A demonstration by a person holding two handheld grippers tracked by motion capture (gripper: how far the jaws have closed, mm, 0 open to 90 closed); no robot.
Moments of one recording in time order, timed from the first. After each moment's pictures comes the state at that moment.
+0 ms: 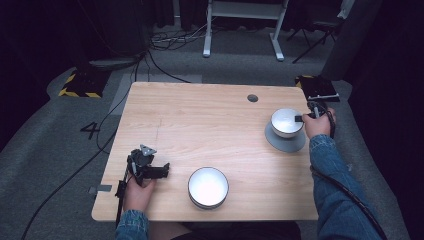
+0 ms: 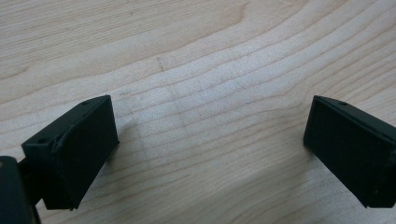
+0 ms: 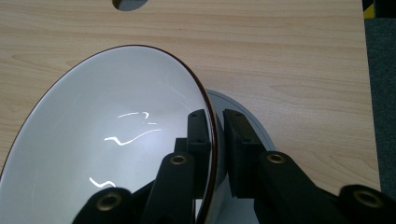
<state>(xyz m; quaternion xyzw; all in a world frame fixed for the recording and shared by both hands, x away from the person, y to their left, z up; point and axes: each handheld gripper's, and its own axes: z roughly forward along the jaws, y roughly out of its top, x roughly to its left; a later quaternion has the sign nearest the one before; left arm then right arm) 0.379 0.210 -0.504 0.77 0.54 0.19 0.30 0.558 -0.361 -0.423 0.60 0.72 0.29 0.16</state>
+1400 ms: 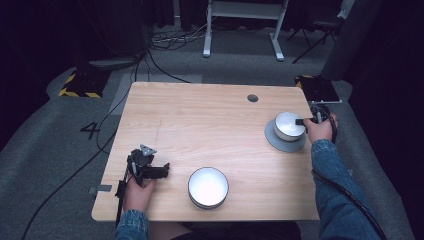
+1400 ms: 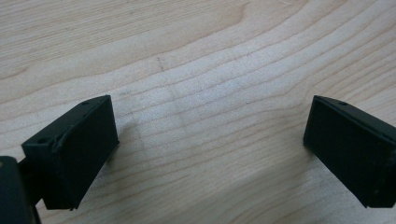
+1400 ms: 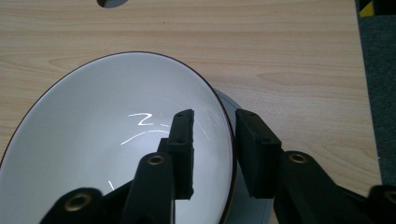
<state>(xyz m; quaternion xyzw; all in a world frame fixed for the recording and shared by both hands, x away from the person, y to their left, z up) 0.379 0.210 -0.504 0.77 0.54 0.19 0.30 0.552 -0.376 -0.440 0.61 0.71 0.31 0.16</state>
